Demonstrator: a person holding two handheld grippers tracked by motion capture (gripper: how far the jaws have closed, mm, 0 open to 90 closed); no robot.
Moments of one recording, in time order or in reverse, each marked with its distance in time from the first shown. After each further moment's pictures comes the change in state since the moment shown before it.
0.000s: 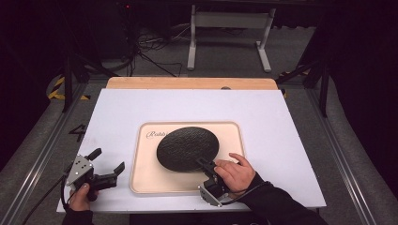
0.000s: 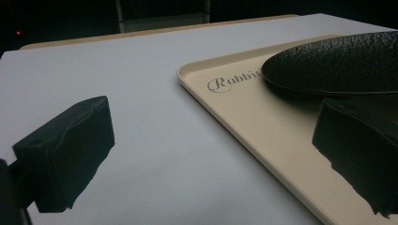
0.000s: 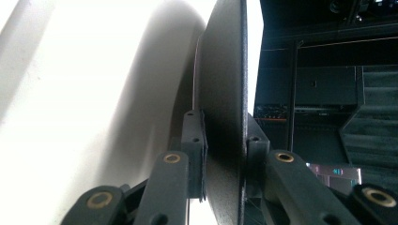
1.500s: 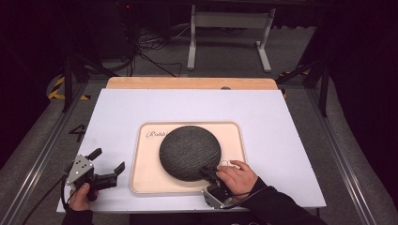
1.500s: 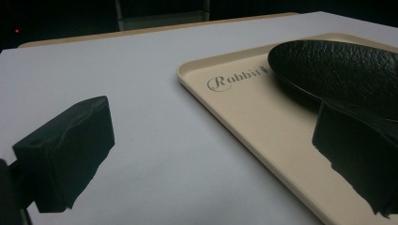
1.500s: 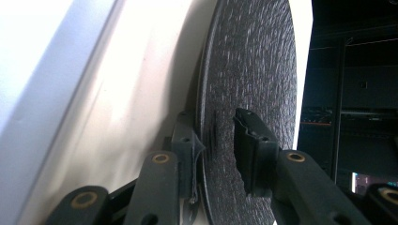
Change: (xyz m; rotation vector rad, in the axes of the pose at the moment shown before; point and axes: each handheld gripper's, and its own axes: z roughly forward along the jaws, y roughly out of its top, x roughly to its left) left arm 0.000 0.000 0.001 0.007 -0.002 0.002; right arm 0.021 -0.008 0.000 -0.018 0.153 0.013
